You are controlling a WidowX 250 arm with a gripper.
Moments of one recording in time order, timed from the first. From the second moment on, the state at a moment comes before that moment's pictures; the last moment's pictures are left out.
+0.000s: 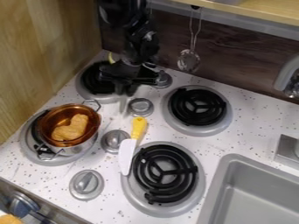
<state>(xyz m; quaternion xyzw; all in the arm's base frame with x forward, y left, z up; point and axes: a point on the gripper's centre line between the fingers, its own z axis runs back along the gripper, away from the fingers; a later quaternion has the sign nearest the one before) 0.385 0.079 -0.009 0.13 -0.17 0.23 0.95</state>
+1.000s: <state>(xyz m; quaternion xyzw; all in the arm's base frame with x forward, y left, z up) 0.400 0.096 -0.022 0.12 -0.18 0.18 0.96</state>
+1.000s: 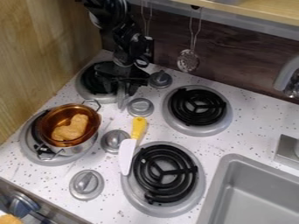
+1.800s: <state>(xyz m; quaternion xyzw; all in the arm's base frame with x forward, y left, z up) 0.390 0.086 0.003 0.15 -0.20 0.21 0.95</state>
